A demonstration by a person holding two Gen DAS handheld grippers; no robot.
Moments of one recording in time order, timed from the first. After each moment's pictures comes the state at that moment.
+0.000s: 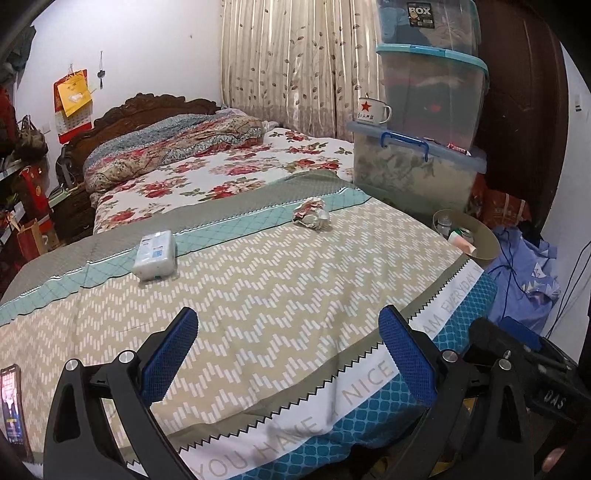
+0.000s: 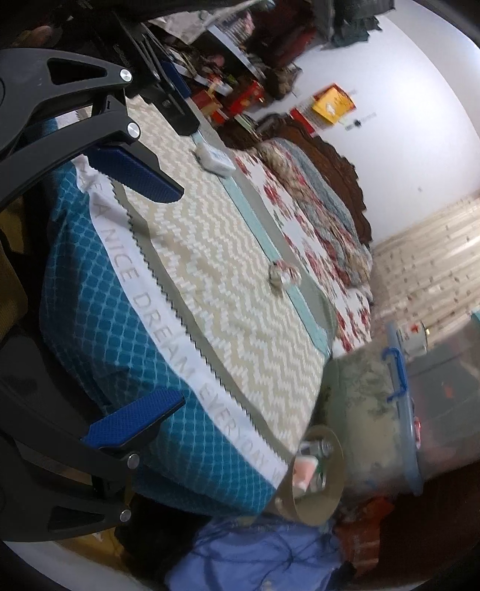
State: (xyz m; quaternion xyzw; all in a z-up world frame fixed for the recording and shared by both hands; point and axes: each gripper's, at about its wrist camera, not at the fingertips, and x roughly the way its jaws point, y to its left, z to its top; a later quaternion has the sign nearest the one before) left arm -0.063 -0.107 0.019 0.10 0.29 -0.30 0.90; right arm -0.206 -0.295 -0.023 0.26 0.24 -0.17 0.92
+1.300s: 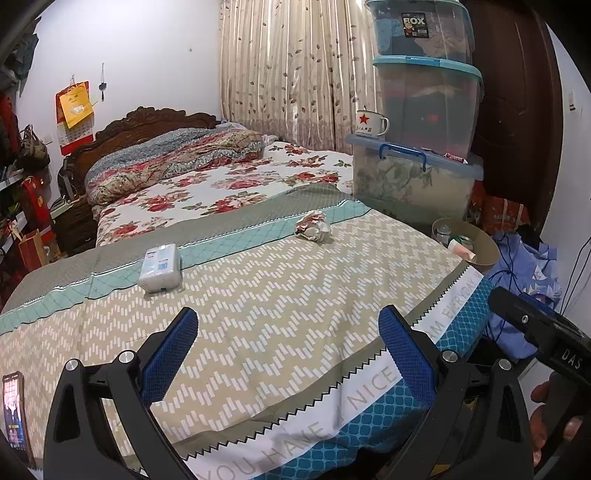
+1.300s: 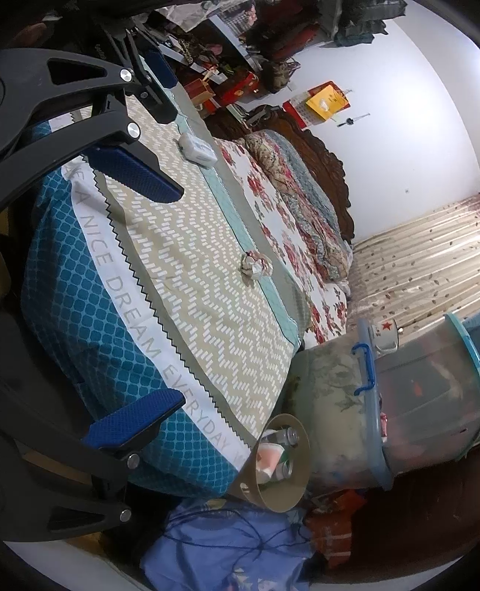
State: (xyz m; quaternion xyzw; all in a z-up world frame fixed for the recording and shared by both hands) left arm -0.065 -0.098 0.021 0.10 0.26 -0.31 0.91; right arm -0.212 -0.302 -0.003 0.23 0.21 -0.21 0.93
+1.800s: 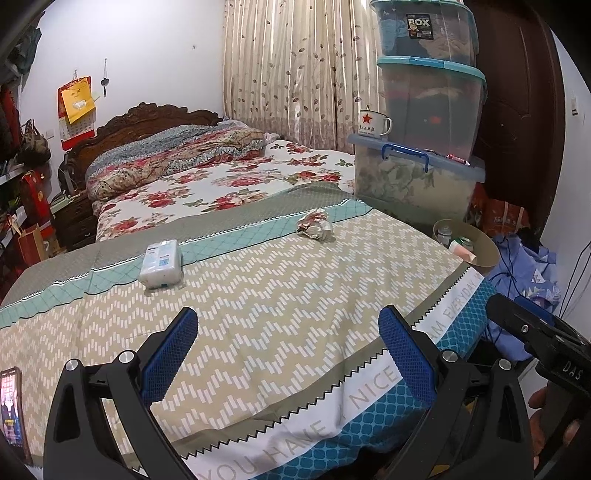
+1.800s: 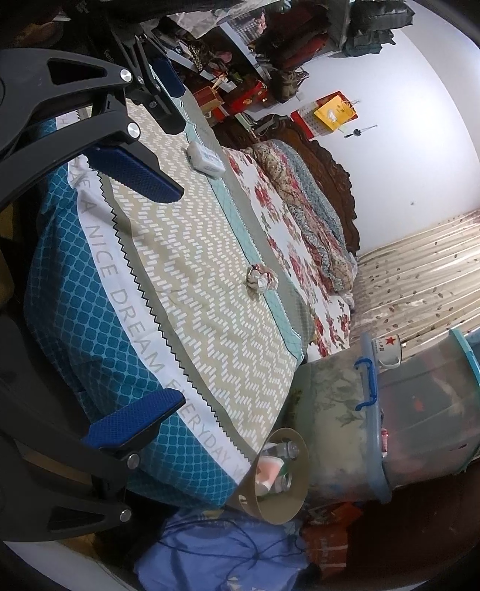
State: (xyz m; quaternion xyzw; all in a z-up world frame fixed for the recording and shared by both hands) left arm -0.062 -0.093 0.021 0.09 0.27 -0.31 0.91; right arm -0.209 -0.294 -0.004 0.22 0.21 -0.19 0.93
